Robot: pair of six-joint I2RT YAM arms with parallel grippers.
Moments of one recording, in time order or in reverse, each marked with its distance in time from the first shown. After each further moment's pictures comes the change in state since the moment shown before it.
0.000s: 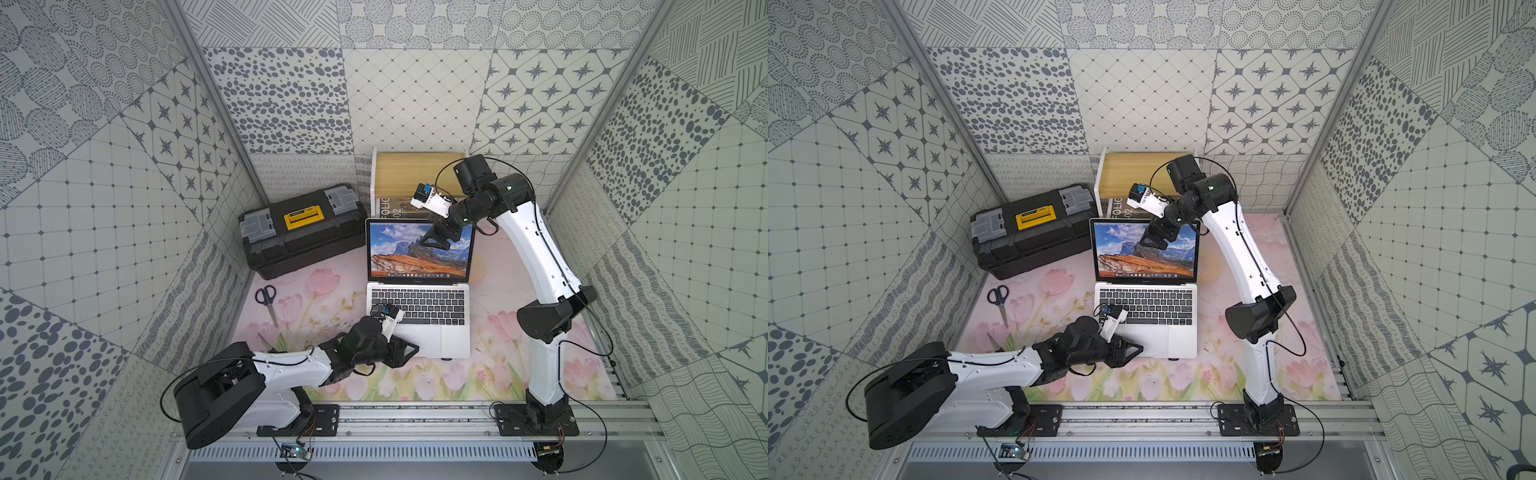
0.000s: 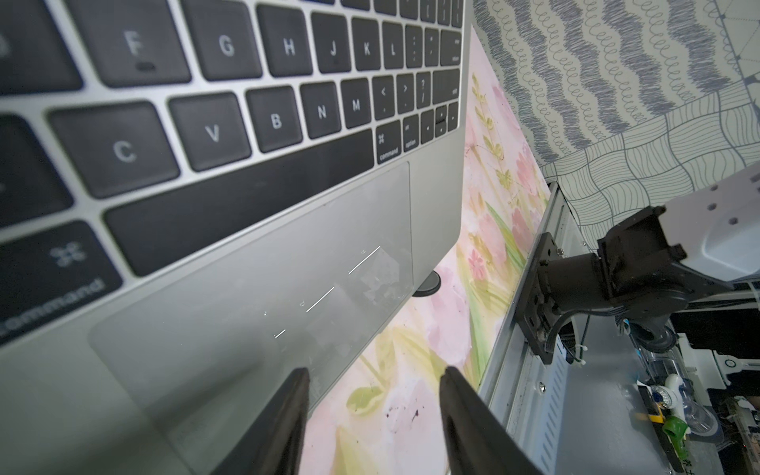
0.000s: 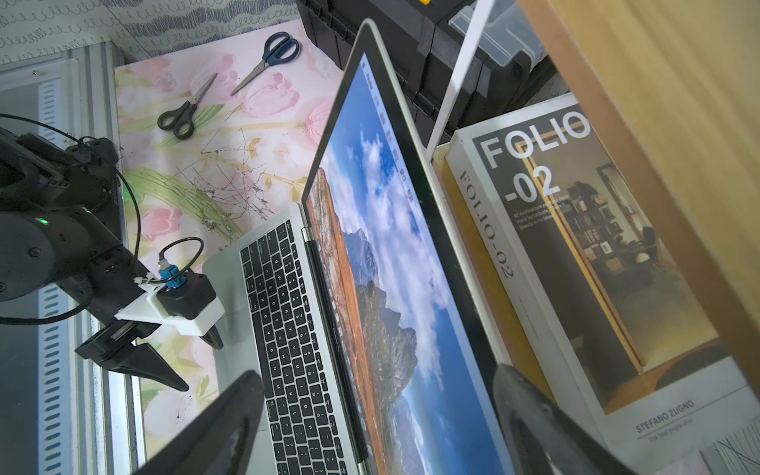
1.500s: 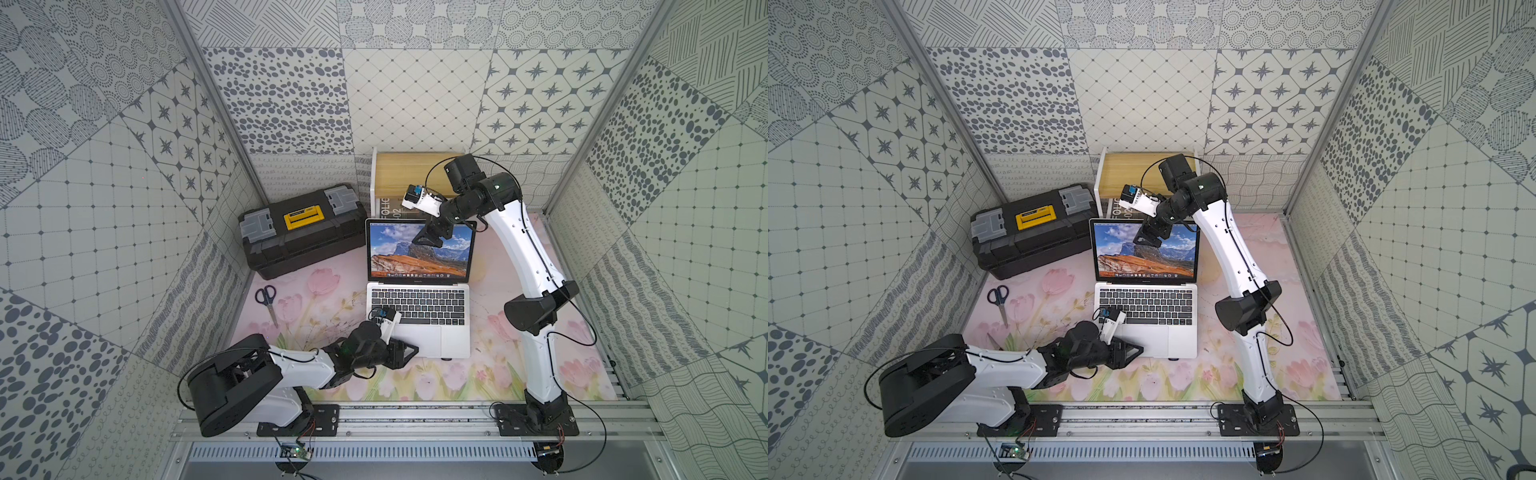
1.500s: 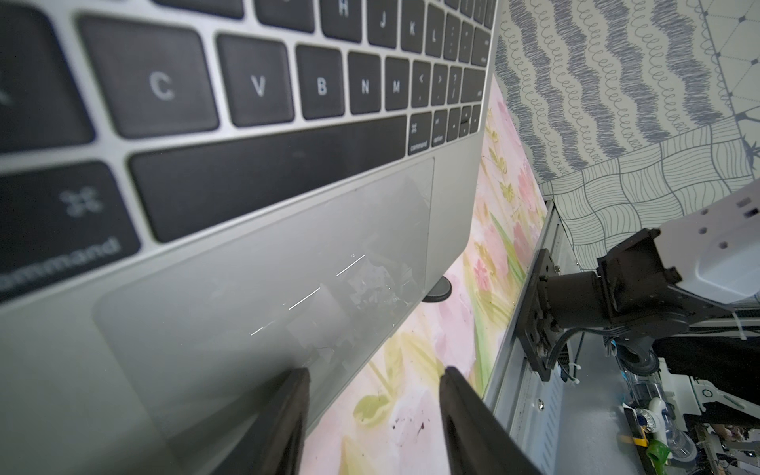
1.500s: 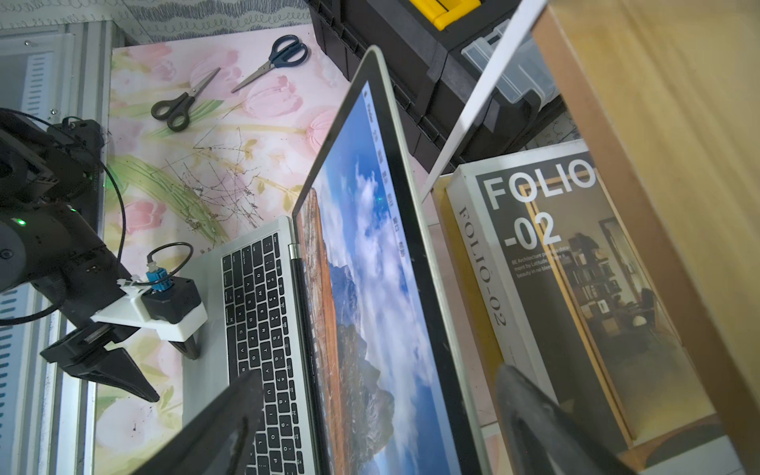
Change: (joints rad) left arm -0.005 0.089 -0.058 0.173 -0.019 -0.084; right arm 0.017 0.120 0.154 -0.018 -0.024 -0.082
